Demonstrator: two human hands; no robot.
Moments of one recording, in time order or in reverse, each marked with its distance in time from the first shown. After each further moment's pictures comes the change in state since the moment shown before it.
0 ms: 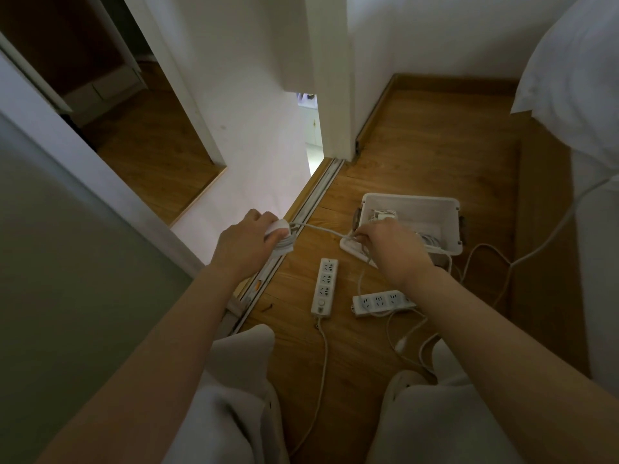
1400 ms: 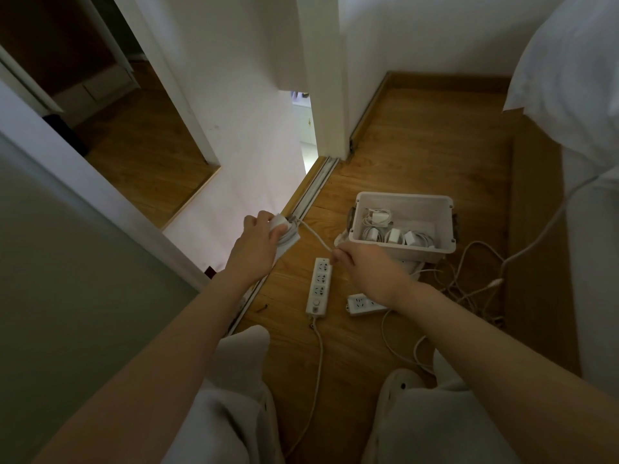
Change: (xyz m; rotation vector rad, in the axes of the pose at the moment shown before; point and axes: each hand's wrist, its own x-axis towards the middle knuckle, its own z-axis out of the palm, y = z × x) left_hand 0.005 0.029 0.015 -0.342 -0.048 -0.214; right_hand -0.015 -0.010 0.013 0.410 -0.148 -0.041
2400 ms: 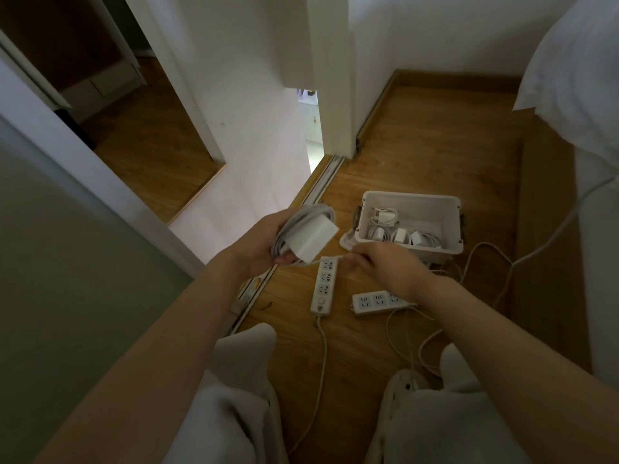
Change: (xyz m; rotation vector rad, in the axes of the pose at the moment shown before) left_hand -0.011 0.020 -0.030 -1.080 -0.569 -0.028; right_hand 0.003 0.019 -0.009 -0.137 -0.106 -0.036
